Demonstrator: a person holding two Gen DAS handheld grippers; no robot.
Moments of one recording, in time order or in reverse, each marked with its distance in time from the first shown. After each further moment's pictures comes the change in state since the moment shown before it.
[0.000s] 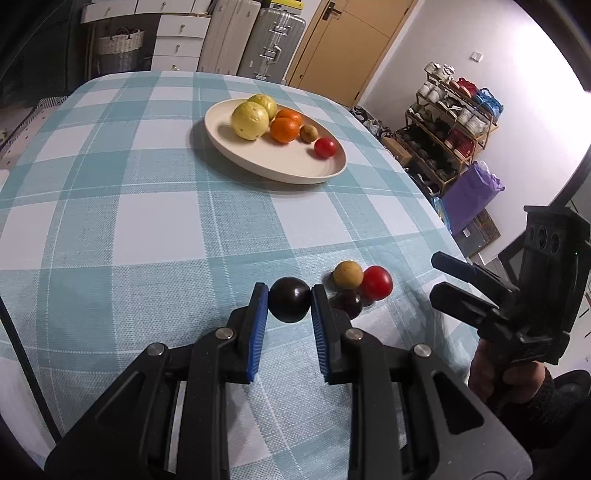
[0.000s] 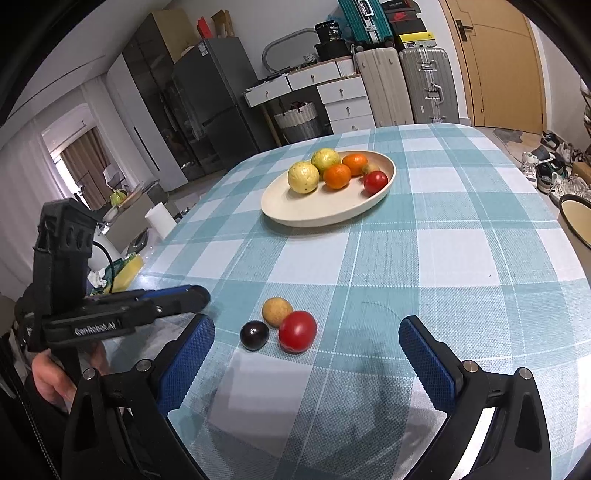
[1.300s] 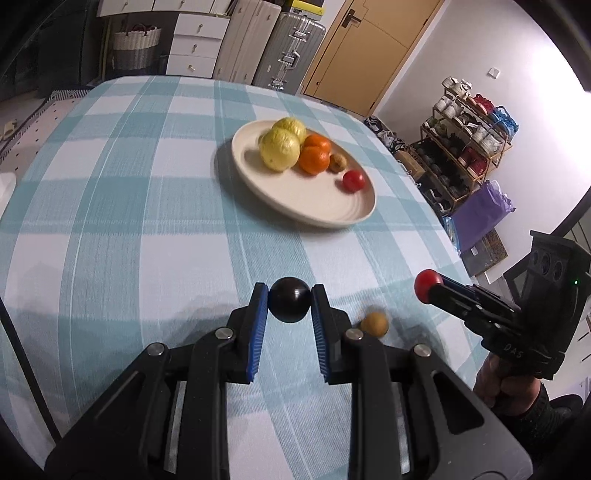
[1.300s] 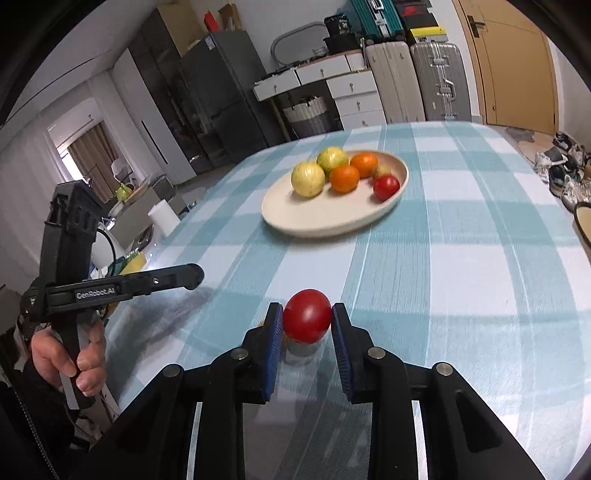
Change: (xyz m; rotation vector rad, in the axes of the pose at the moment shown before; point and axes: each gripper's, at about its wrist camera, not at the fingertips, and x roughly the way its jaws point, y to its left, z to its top) left arm 0.006 0.019 0.047 -0.056 -0.021 0.028; right arm 0.015 -0.010 0.028 -0.016 0.011 0.047
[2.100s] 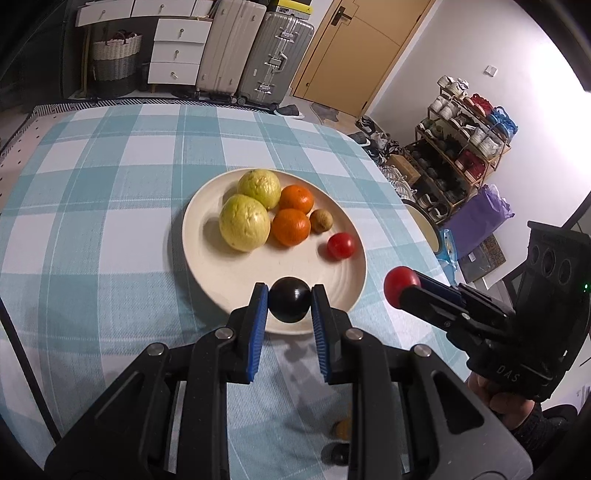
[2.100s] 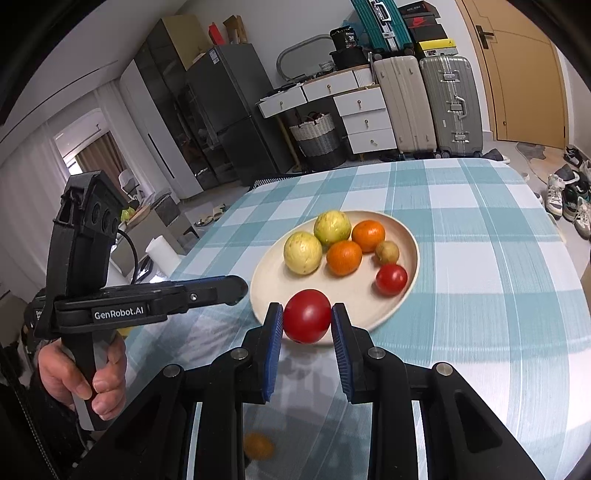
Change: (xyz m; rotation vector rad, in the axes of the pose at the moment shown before) left arm 0.058 -0.028 0.104 0.021 0.011 -0.017; right arm 0.035 -0.021 0.090 -0.004 -0.042 0.037
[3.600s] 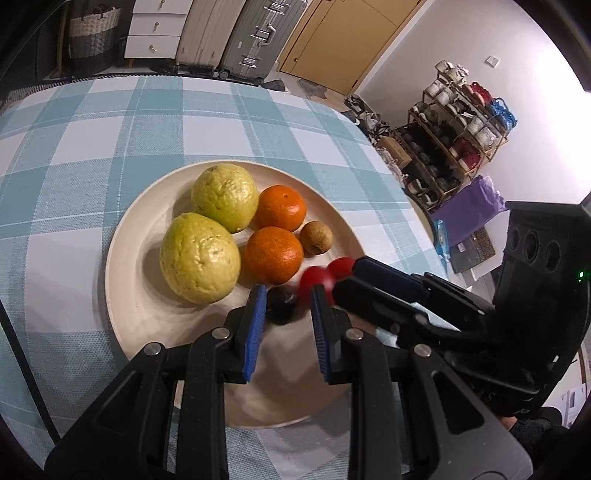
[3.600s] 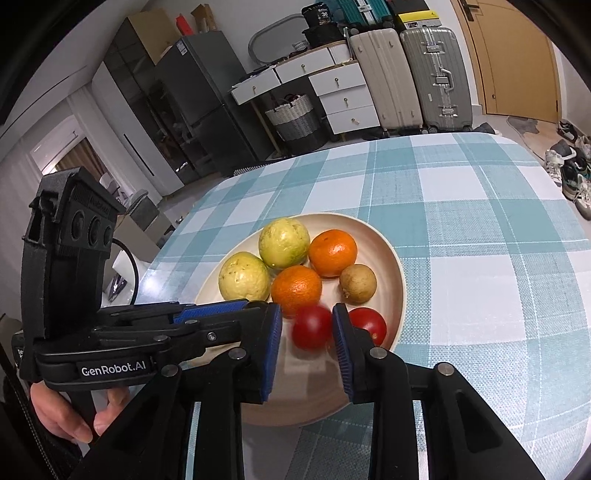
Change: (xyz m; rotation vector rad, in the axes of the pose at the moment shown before) left arm 0.096 -0.003 0.039 -0.016 0.099 -0.073; right arm 0.075 -0.048 0.035 0.072 0.075 -0.034
